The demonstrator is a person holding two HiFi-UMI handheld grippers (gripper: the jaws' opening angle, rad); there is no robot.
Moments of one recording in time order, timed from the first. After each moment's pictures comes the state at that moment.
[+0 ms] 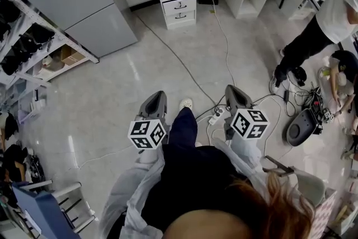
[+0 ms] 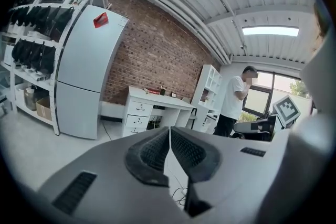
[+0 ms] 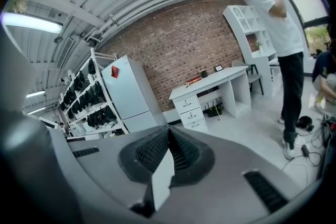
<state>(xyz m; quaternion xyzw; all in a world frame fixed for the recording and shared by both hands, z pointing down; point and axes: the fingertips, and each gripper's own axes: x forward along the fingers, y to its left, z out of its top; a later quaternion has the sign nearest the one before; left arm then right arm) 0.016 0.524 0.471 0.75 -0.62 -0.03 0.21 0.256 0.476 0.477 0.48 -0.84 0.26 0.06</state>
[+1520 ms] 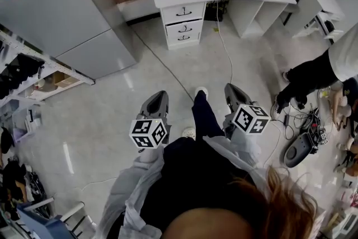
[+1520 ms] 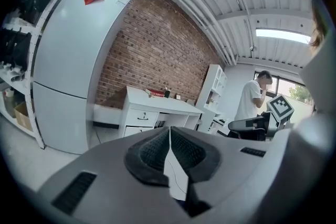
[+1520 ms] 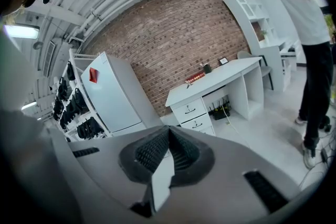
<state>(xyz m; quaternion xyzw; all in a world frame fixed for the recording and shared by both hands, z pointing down) -0.079 0.268 0.472 0.76 -0.60 -0.03 0.22 0.154 0.215 0.476 0.48 -0.82 0.31 0.06</state>
